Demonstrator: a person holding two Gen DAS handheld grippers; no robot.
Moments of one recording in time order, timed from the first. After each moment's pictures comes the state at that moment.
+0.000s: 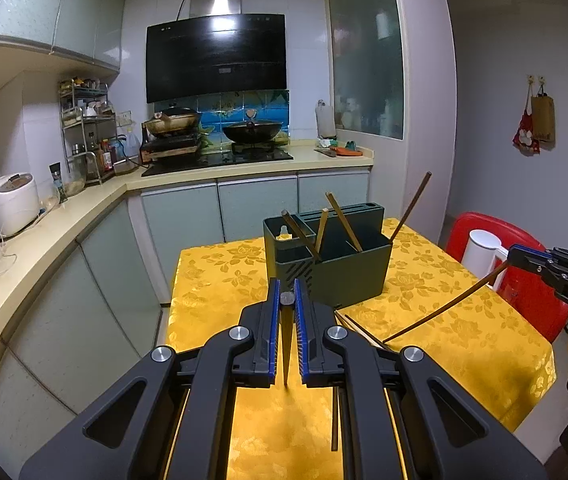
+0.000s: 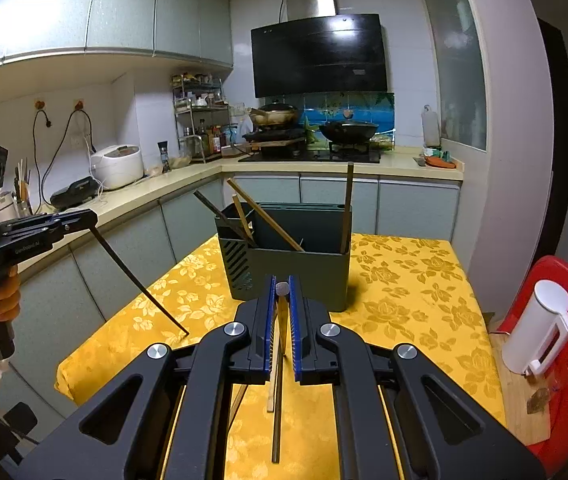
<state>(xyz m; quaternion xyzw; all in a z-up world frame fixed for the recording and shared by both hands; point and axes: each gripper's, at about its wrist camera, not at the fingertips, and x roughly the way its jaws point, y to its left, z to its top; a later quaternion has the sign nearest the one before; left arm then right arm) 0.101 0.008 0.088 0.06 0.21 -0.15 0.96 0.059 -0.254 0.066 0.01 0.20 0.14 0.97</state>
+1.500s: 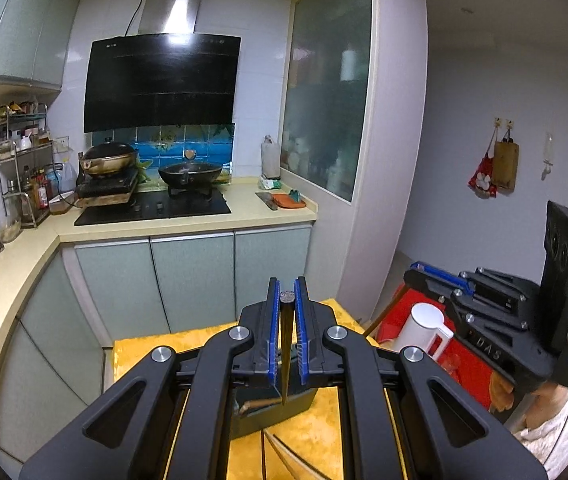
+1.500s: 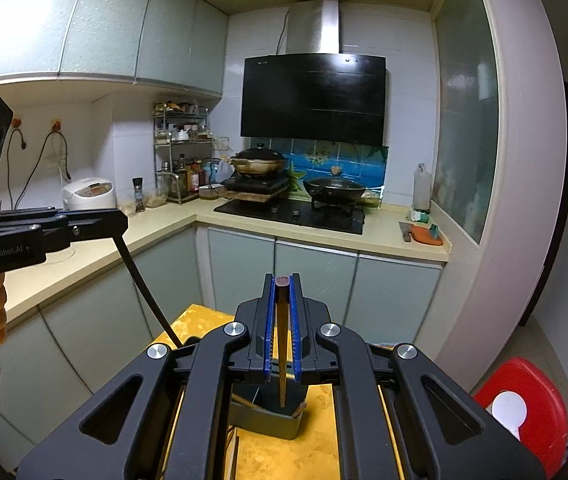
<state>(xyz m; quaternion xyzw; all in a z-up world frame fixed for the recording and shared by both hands) 0.221 -0.082 0.270 0.01 0.20 -0.25 0.95 0.177 -0.259 0.229 -0.03 0.16 0.11 0.98</state>
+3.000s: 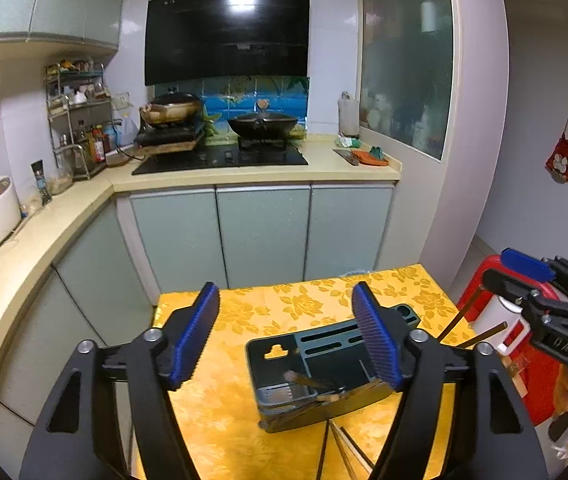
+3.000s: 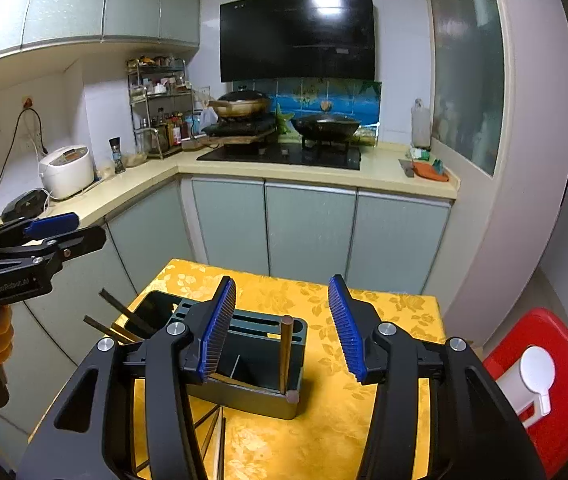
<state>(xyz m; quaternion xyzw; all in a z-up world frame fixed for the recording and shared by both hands) 0.291 -0.063 0.163 0.03 0.26 -0.12 0.96 0.239 -0.263 0.151 -0.01 0.25 0.09 0.96</state>
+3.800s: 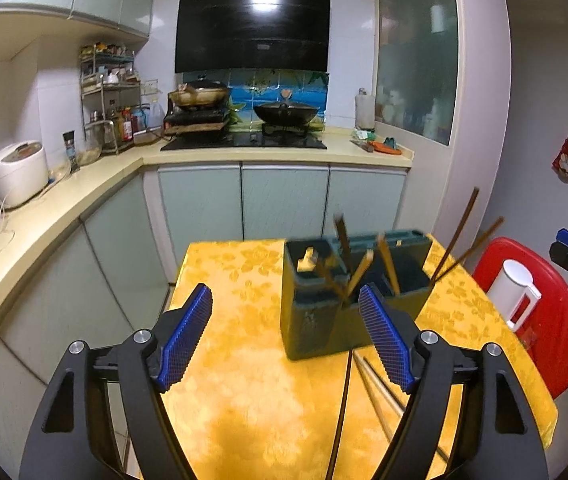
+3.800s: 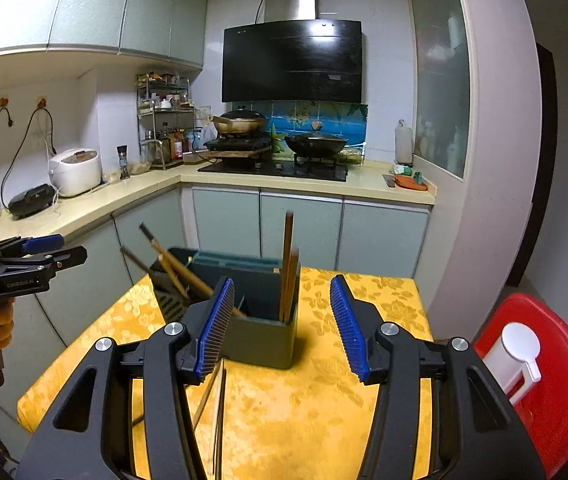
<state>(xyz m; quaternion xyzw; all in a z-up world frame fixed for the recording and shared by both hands) 0.193 -0.011 0.092 0.01 0.26 -0.09 0.96 0.129 -0.274 0.108 -0.02 0.20 0.08 0.98</state>
